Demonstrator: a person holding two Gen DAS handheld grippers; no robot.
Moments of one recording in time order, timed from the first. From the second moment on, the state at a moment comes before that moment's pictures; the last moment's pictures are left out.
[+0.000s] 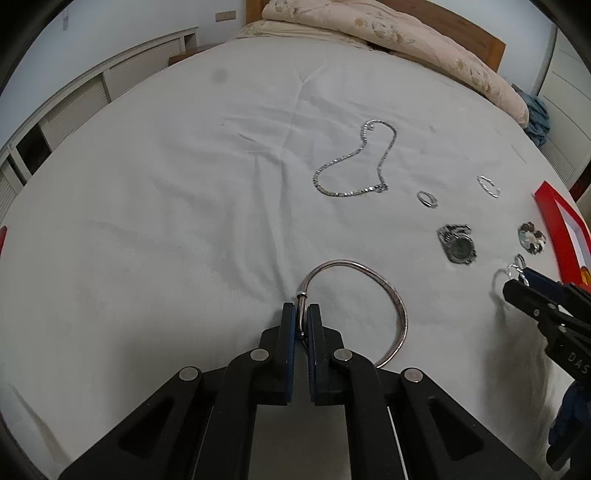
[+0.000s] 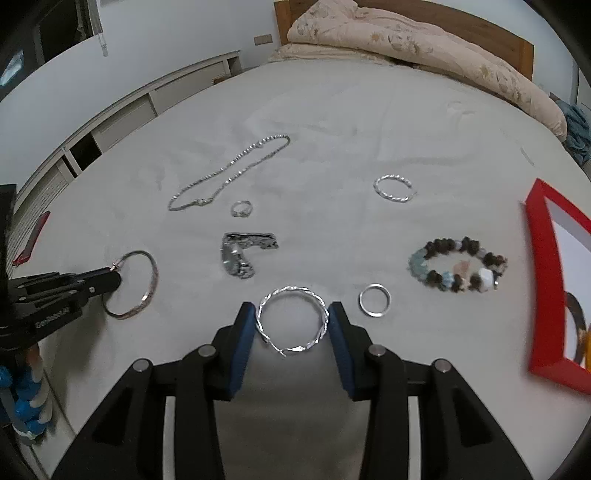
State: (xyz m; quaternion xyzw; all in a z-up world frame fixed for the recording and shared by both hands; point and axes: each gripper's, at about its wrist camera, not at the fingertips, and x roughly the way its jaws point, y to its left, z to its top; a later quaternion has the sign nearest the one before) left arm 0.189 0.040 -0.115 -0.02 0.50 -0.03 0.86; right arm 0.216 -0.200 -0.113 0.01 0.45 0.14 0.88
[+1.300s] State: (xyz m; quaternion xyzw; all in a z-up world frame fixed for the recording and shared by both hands) left arm 0.121 -0.131 -0.001 0.08 0.43 -0.17 0.88; right arm 0.059 -0.360 -0.005 0.08 0.37 0.02 0.93
